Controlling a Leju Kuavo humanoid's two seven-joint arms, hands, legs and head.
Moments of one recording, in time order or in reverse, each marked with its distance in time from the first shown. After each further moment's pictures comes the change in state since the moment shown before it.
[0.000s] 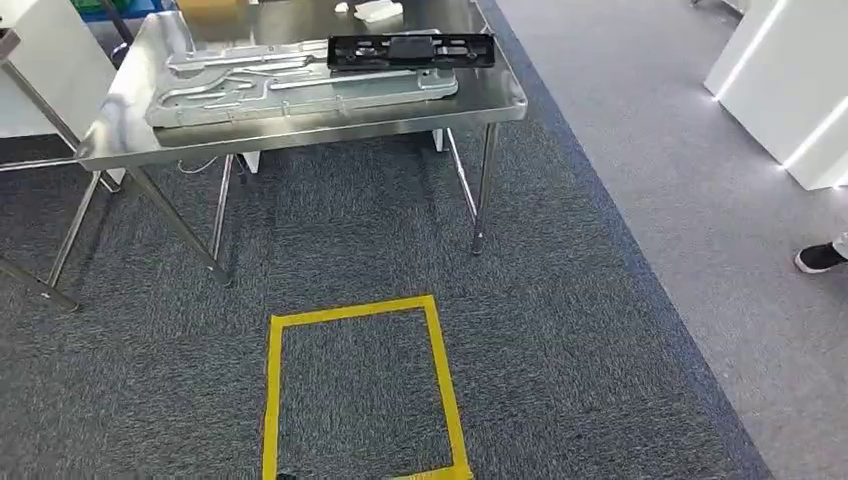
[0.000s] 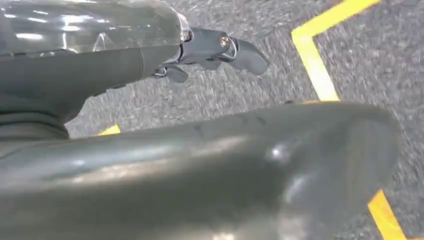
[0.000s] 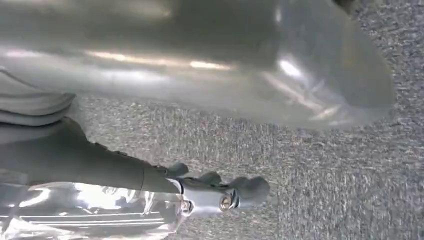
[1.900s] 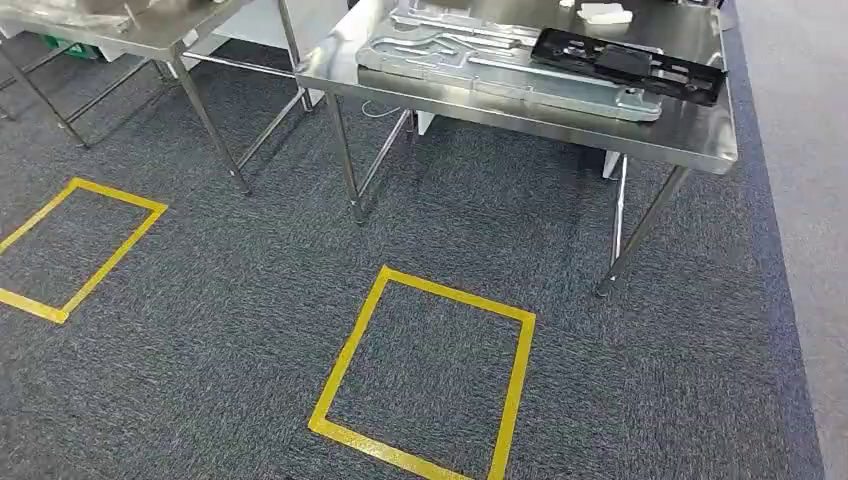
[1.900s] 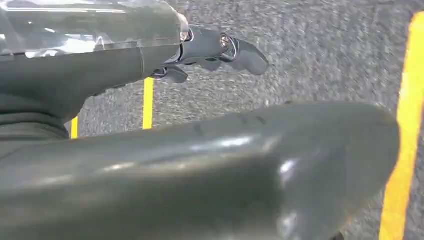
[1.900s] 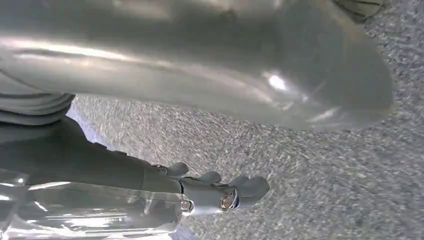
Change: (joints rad) left arm 0.007 -0.011 -0.022 0.000 0.007 0.007 0.002; right arm 0.007 -0.005 0.011 0.007 0.035 0.039 0.060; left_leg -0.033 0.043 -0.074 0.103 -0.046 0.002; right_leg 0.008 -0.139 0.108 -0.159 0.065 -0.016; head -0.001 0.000
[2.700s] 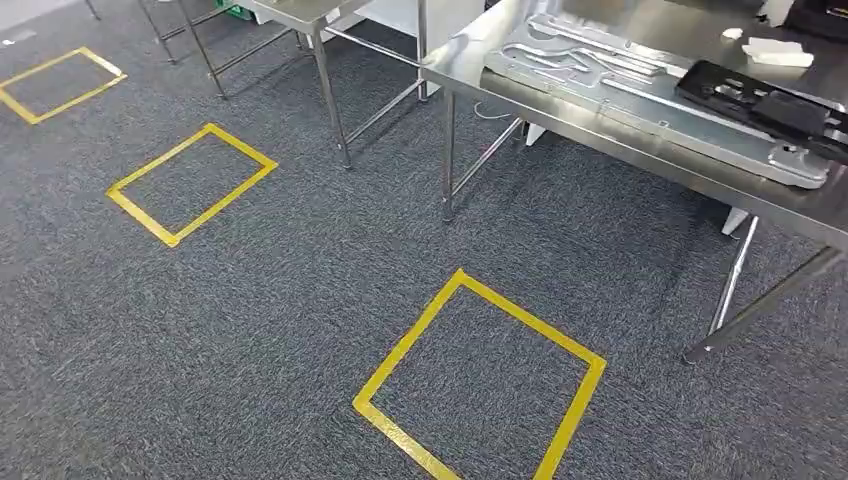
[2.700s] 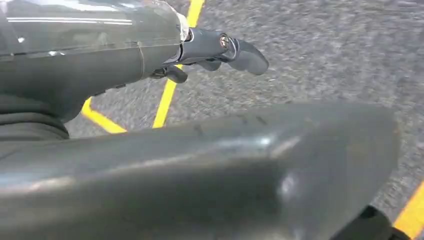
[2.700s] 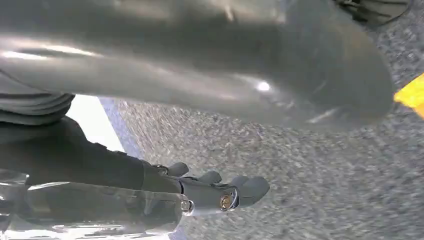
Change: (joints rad) left arm 0.008 -0.003 0.003 0.000 0.019 0.011 0.021; right arm 0.011 0.004 0.015 0.003 0.013 0.010 0.018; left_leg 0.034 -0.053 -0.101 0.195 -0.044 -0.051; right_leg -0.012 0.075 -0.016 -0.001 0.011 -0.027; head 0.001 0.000
